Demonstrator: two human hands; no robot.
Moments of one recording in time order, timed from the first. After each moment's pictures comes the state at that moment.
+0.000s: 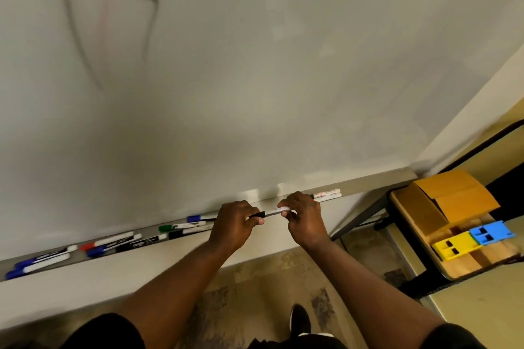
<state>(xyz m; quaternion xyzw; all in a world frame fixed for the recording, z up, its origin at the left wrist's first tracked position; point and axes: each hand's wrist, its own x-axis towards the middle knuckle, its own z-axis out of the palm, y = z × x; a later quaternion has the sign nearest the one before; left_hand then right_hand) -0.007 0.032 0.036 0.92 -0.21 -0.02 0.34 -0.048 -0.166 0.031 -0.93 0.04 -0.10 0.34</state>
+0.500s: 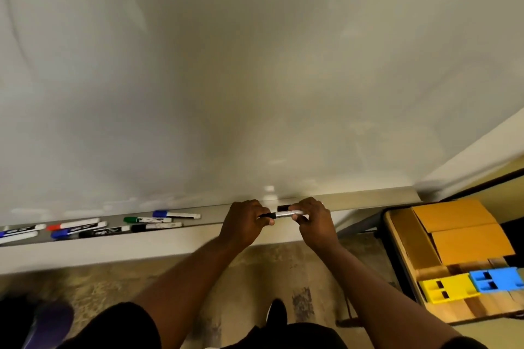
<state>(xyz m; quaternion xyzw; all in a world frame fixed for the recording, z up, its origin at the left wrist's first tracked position) 0.025 -0.106 0.011 0.93 -0.13 -0.10 0.33 -0.004 -0.309 -0.004 -0.92 0.05 -0.01 0.39</state>
